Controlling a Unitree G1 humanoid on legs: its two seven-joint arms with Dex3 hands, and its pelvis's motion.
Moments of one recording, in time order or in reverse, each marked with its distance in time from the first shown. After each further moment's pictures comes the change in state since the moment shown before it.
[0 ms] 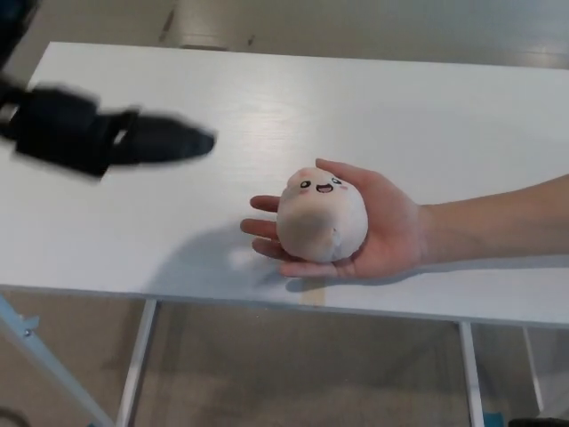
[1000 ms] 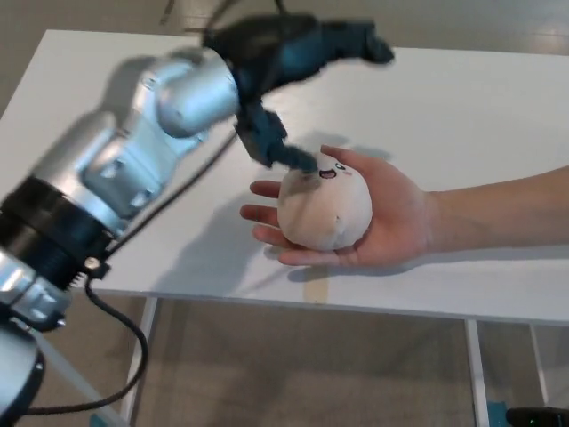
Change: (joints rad) left_arm -0.471 -0.284 -0.745 0.777 0.522 0.196 -0.077; right_arm -0.021 -0.001 -0.001 0.000 0.000 0.000 0.007
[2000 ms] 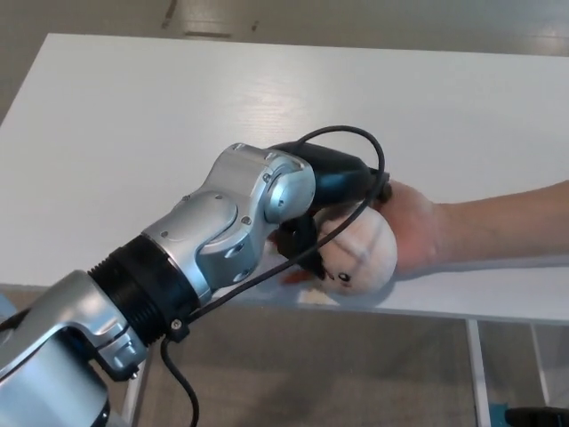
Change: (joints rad) left_arm 0.071 -0.165 -0.146 0.007 0.314 0.243 -0.252; right_arm -0.003 -0.008 0.005 0.001 -0.001 0.009 0.025
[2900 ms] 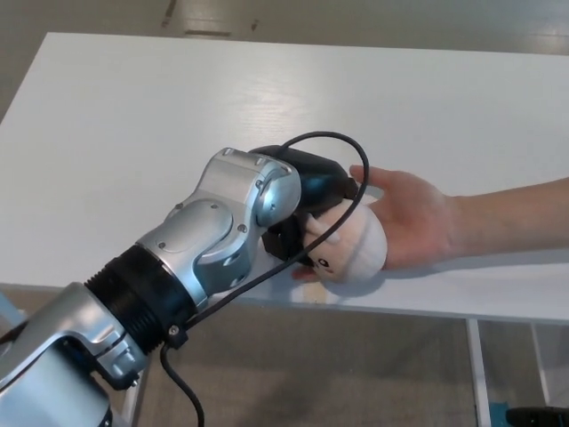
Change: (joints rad) left_arm 0.039 -0.013 0.074 0.012 0.120 0.022 -0.024; right_arm -0.001 -0.004 0.006 0.000 -0.001 0.002 0.002
